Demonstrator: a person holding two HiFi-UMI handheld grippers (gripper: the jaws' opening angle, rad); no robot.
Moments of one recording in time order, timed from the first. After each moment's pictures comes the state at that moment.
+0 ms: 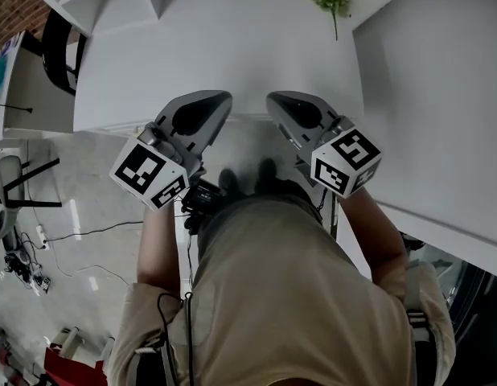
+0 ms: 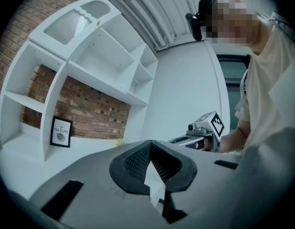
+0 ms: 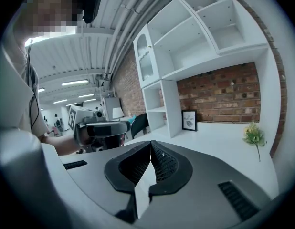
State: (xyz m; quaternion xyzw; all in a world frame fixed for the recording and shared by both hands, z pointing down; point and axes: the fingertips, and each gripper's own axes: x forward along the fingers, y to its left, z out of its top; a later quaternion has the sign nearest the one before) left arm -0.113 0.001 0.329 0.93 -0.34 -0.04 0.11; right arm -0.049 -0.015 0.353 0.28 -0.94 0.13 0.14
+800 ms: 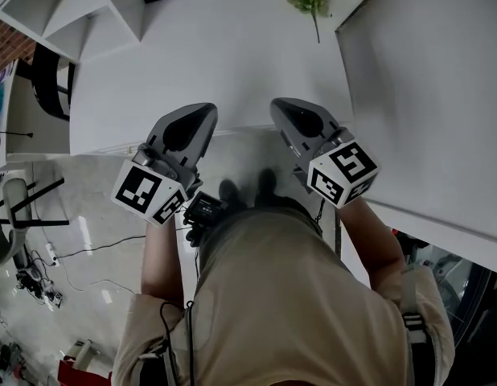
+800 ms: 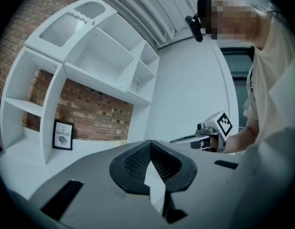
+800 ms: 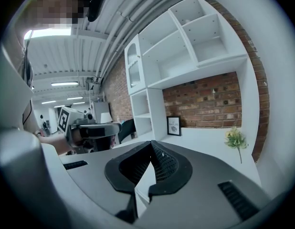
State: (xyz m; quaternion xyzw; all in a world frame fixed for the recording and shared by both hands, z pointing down) left arm -0.089 -0.013 0.323 0.92 -0.38 -0.02 0.10; right arm 0.008 -0.032 0.341 0.35 -0.92 0.11 0.10
